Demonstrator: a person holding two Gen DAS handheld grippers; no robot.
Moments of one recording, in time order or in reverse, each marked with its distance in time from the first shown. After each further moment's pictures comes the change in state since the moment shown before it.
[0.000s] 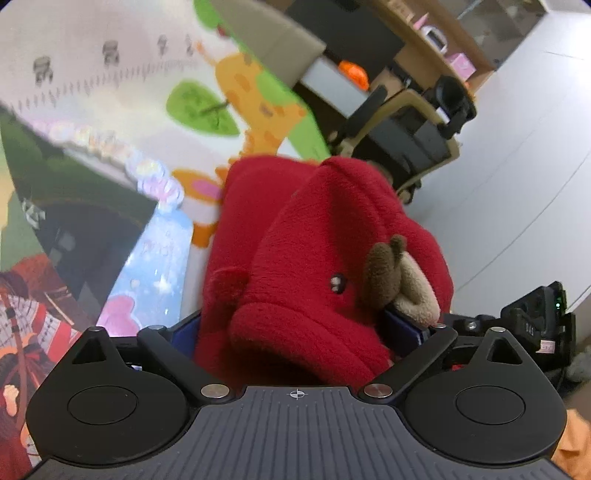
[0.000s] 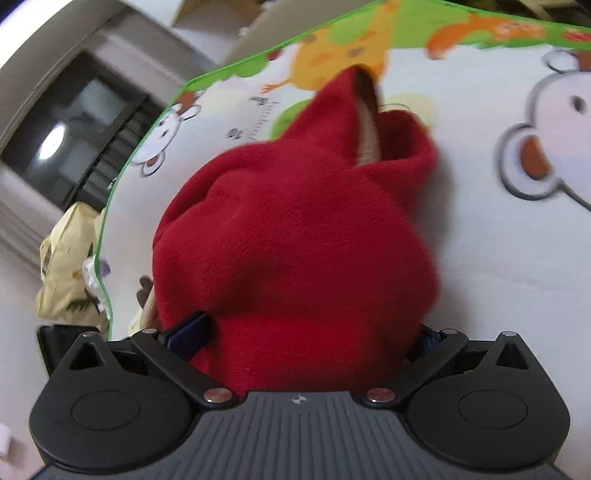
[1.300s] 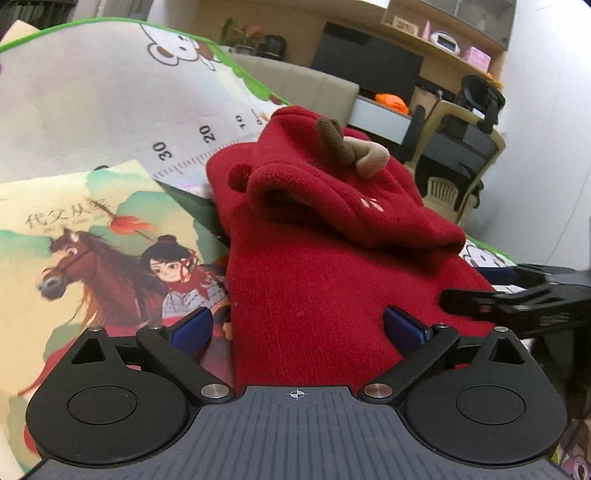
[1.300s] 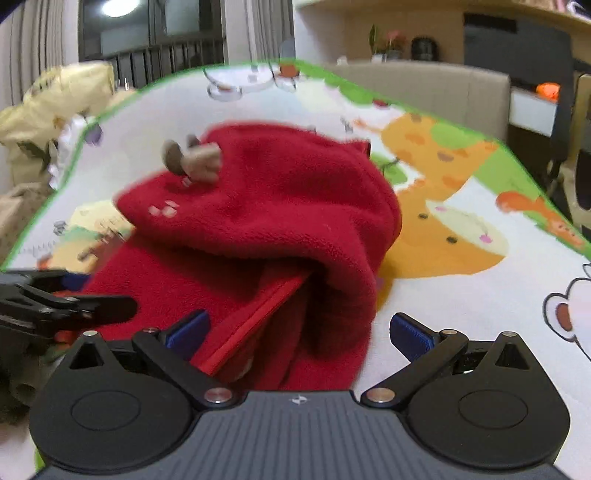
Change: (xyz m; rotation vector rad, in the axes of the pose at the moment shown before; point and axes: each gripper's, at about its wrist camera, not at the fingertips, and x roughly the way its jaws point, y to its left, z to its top) left arm -0.103 0.022 -0.063 0.197 -0.158 0.289; right arm 0.038 0.117 -0.080 -0.627 -0.147 -0.274
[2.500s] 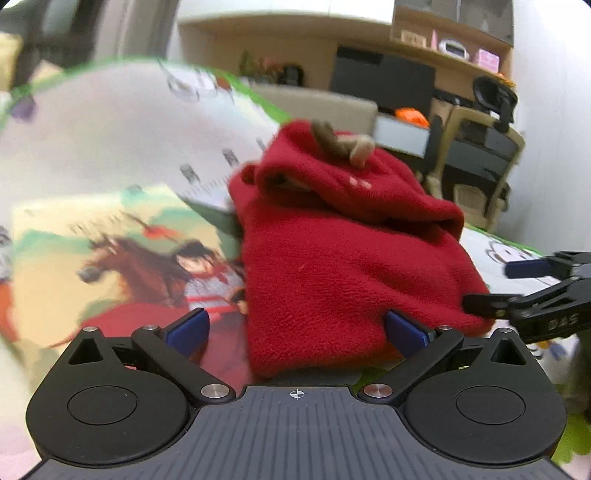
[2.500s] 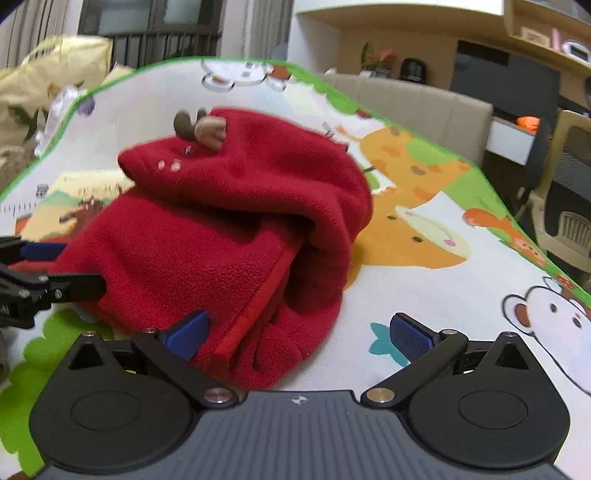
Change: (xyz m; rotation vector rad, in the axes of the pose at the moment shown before) left arm -0.023 -0.030 -0.028 0.103 -0.130 0.168; right arm -0.011 0.017 -0.026 -0.099 -0.017 -0.151
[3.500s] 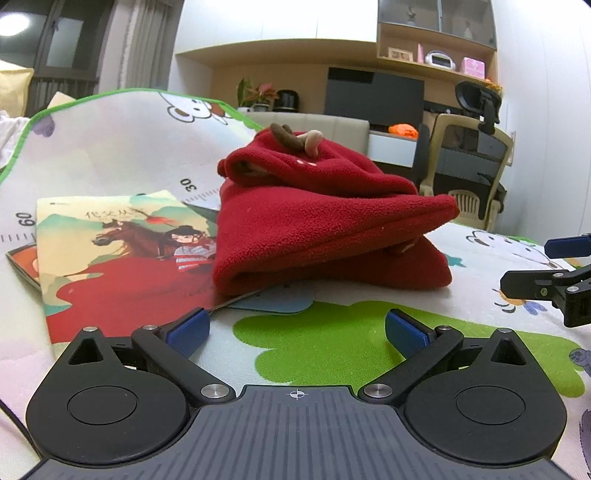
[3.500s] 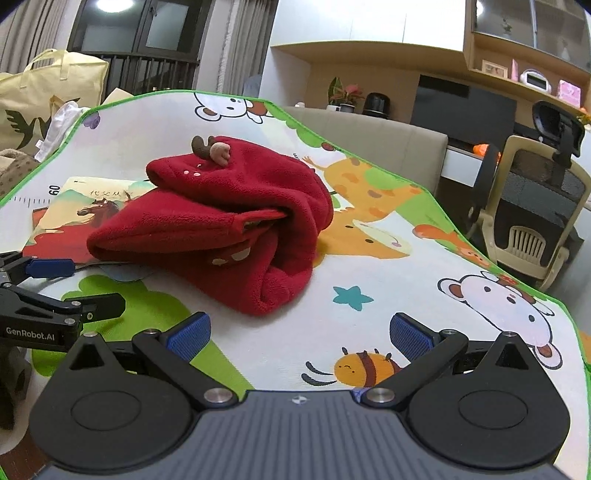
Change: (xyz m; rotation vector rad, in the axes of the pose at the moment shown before) left arm -0.040 -0.034 -0.048 0.027 -0.060 0.014; right arm -0.088 0.017 -0.050 -0.016 -0.103 -0.119
